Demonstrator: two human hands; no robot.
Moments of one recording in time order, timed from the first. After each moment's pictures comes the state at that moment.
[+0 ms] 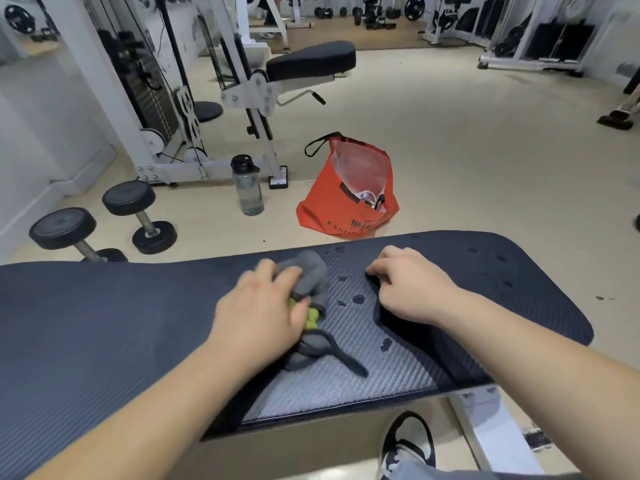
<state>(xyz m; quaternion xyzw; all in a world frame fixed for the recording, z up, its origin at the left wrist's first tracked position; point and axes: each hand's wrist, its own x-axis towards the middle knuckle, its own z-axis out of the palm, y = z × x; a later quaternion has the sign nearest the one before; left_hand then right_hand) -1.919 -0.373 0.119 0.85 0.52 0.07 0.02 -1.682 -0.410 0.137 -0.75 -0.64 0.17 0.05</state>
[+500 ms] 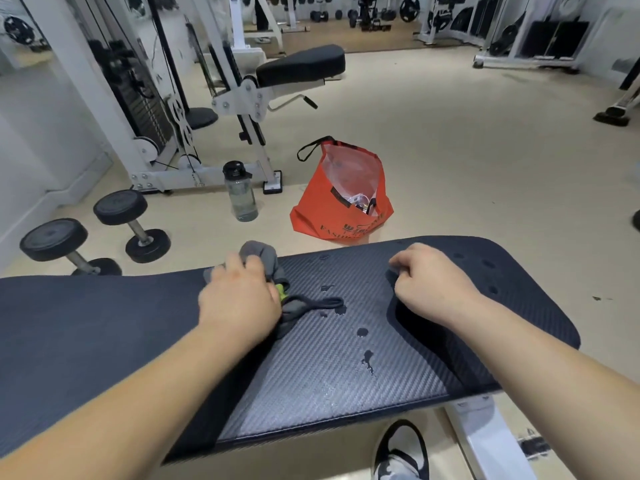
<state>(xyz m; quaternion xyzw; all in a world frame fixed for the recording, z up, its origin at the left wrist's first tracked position) -1.890 -0.339 0.122 0.78 0.62 0.04 0.00 -1.640 -0.420 0.141 -0.80 -0.56 0.15 0.16</state>
